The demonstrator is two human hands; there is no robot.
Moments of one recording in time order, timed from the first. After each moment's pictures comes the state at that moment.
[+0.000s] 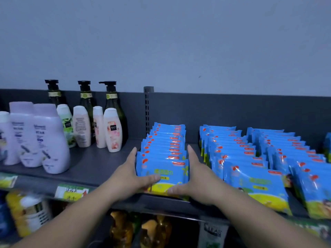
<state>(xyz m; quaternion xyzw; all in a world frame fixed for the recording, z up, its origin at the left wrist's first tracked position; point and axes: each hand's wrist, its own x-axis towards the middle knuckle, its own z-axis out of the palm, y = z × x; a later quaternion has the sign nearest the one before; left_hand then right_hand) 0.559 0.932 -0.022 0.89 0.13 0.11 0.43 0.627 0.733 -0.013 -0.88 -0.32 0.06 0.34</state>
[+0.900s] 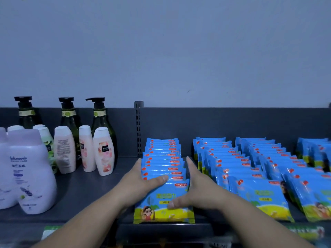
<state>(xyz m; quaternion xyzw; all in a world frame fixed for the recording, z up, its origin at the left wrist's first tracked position) 0.592 0.954 0.001 0.81 0.02 0.07 0.59 0.639 0.756 0.001 -0.85 -0.26 0.10 0.44</state>
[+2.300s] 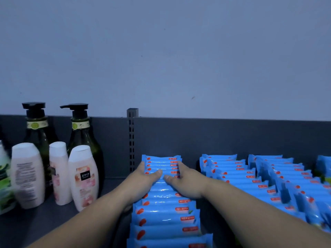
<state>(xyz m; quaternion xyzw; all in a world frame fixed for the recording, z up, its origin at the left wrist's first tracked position) 0.732 0.988 0.005 0.78 0.03 -0.02 0.63 0.778 0.819 0.019 -0.93 -0.18 0.09 0.30</state>
